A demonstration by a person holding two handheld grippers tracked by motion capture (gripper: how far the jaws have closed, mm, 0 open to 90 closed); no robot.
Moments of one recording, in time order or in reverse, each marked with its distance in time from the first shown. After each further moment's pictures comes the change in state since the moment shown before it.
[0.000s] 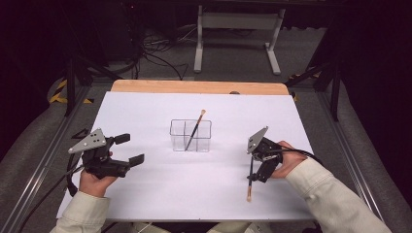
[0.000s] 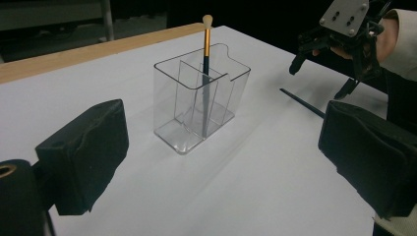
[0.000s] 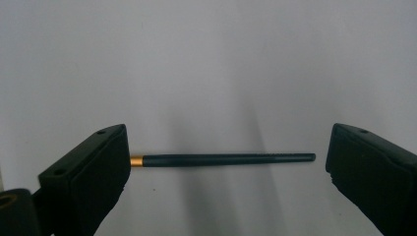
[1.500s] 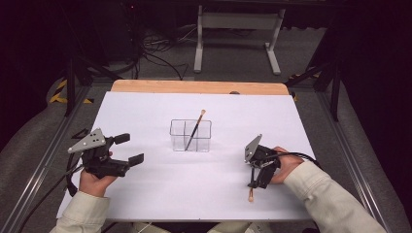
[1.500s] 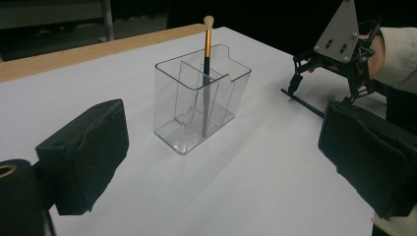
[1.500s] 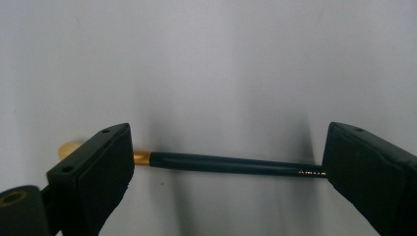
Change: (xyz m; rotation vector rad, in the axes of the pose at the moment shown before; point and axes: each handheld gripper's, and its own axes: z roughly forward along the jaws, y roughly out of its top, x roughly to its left) left arm 0.001 0.000 0.000 -0.001 -0.005 -0.008; right arm 0.002 -0.009 0.025 0.064 0.072 -0.065
